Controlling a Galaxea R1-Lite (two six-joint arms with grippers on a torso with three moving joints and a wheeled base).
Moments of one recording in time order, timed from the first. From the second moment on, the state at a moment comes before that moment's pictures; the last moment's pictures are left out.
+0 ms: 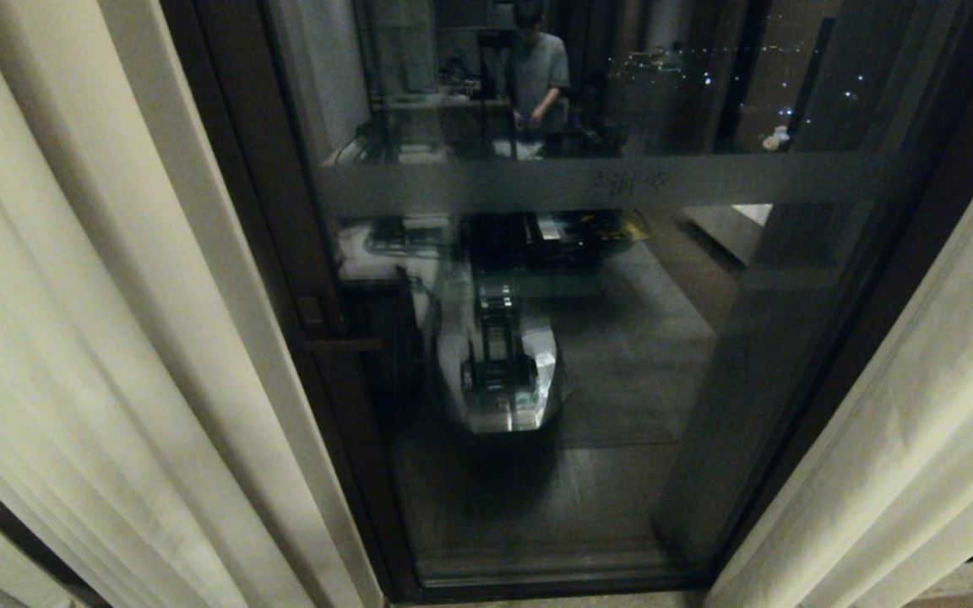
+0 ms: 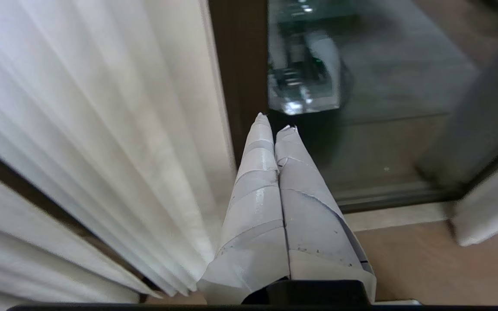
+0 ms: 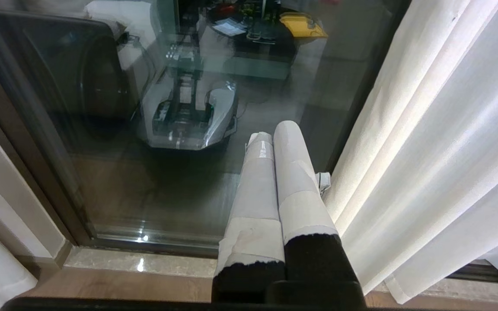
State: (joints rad) left arm -0.06 0.30 0.00 -0.08 -0.01 0.04; right arm 0.00 0.00 0.00 0.01 0.05 -0.11
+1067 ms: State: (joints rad) left arm 0.00 0.00 0.00 0.00 0.00 0.01; right arm 0.00 0.00 0.00 0.01 0.05 -0.11
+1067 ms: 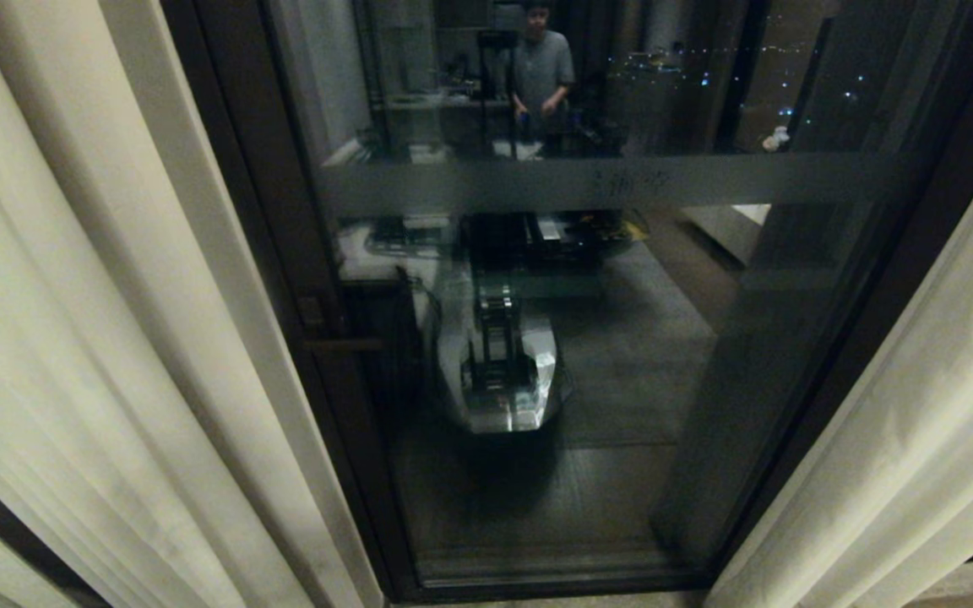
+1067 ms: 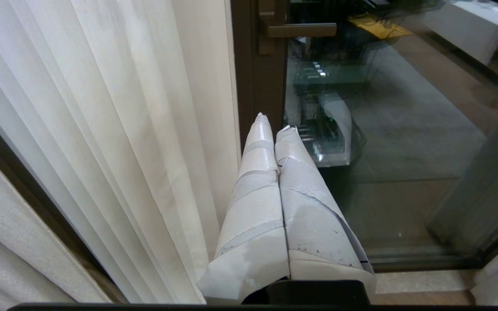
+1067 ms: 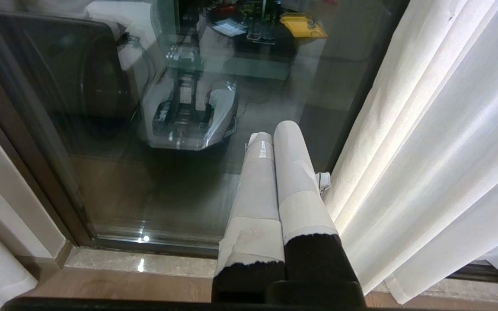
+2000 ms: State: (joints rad) left arm 0.00 0.00 0.00 0.01 0.00 0.01; right arm 0.00 0.00 0.00 0.01 0.06 -0.11
